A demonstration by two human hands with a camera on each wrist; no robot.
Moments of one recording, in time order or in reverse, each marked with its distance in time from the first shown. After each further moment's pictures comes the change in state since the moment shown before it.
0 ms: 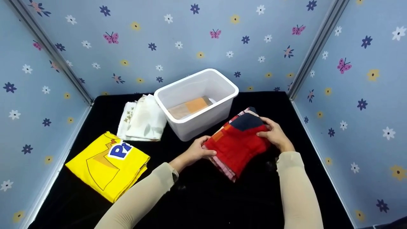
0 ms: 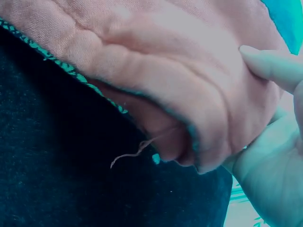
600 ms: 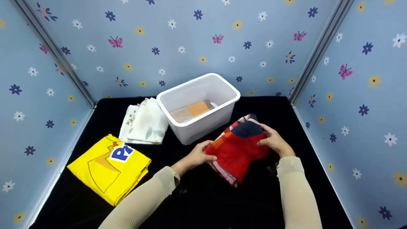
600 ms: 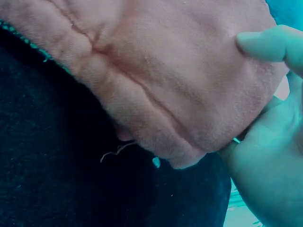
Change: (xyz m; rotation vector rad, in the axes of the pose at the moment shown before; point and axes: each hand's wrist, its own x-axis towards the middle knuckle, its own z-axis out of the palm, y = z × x) left_hand 0.001 -0.007 -0.002 0.092 -0.002 0.022; right_hand 0.000 0.003 0.004 0.054 -0.114 -0.039
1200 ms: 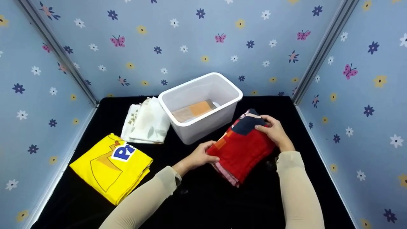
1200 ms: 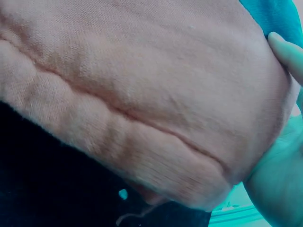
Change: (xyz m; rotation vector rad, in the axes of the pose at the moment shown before) left_hand -0.002 0.006 0.001 0.048 -0.047 0.045; right_hand 0.016 -0.044 0.012 -0.075 0.161 0.005
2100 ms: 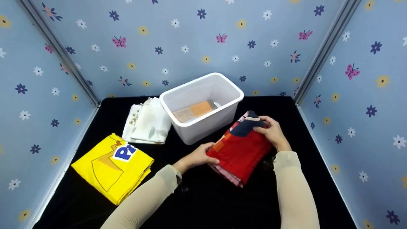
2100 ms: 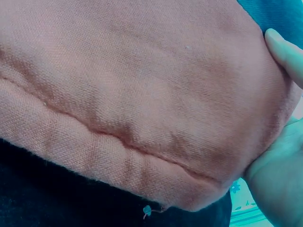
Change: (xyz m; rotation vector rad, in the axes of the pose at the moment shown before) left_hand 0.004 -0.010 -0.015 0.260 -0.032 -0.001; right_hand 0.018 0.034 0.009 0.157 0.056 -0.123
